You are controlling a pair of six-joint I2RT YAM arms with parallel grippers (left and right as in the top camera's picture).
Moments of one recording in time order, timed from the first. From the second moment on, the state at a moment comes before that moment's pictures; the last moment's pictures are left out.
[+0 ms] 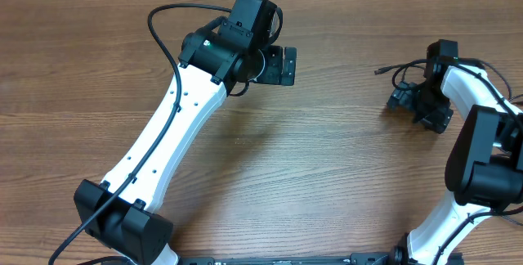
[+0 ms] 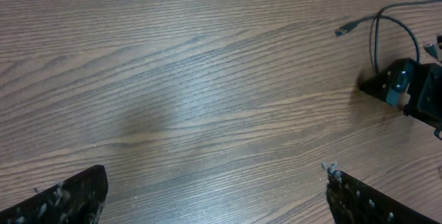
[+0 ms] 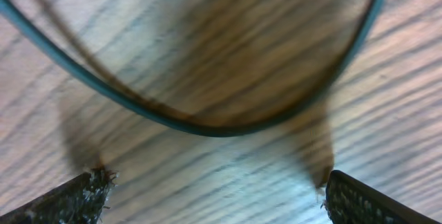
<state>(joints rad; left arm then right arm) -0.51 1.78 1.82 -1.05 0.07 -0.39 -0.21 2.01 1.33 -0.84 0.05 0.38</state>
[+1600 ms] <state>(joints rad) -0.51 1.78 1.82 -1.05 0.07 -0.39 -0.18 2.04 1.28 -0.43 0.16 0.39</state>
